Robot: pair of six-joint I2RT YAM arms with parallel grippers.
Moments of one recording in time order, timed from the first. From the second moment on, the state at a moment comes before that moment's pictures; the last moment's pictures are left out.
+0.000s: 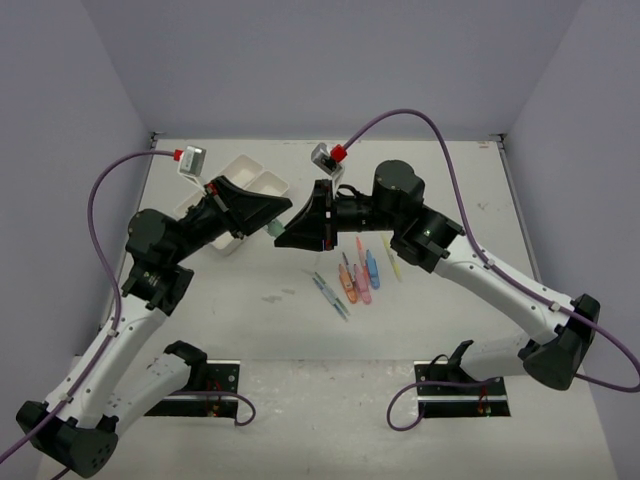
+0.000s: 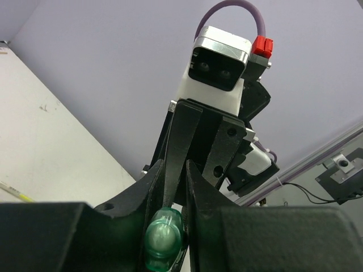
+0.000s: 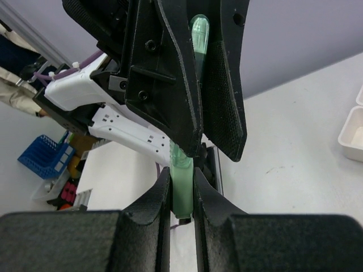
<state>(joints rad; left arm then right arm) -0.43 0.83 0.88 0.31 0.60 -1.11 0.86 1.34 1.34 -0.03 -0.72 0.50</state>
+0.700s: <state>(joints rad) -0.42 0.82 0.89 0.33 0.65 -0.94 0.91 1.38 1.38 0.01 -0.66 0.64</state>
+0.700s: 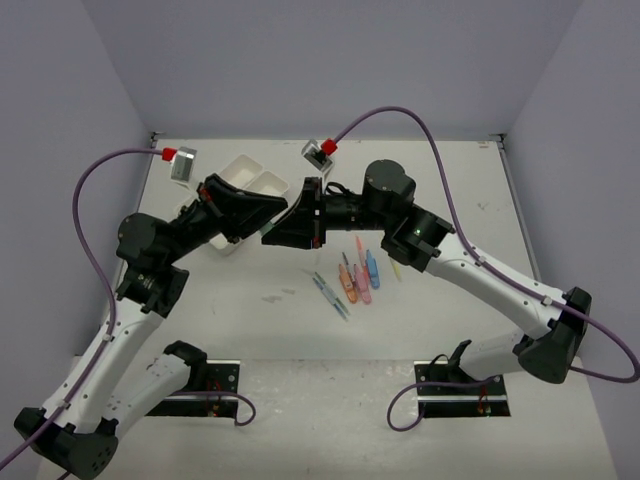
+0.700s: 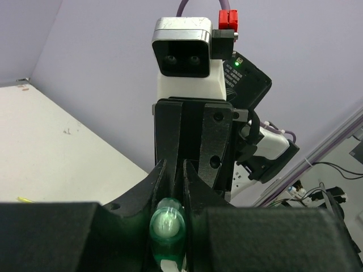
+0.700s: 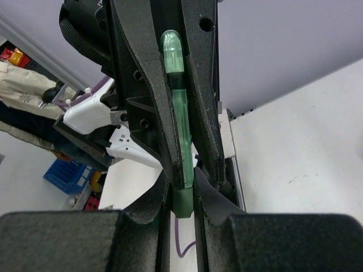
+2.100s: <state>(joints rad) -0.43 0.87 1.12 0.12 0.77 -0.68 0.87 1.20 1.18 0.22 -0.65 0.54</state>
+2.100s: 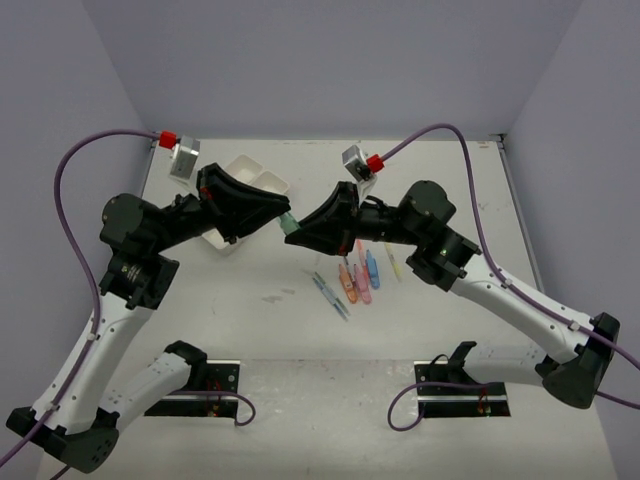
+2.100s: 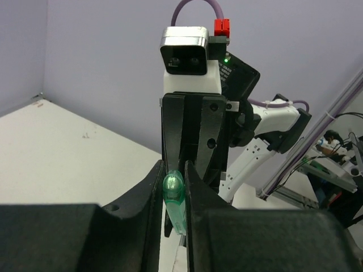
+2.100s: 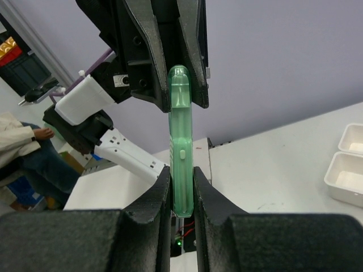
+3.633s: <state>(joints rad) -0.28 1.58 1.49 -0.28 -0.23 0.19 0.63 0.75 0.91 -0.22 -0.20 0.40</state>
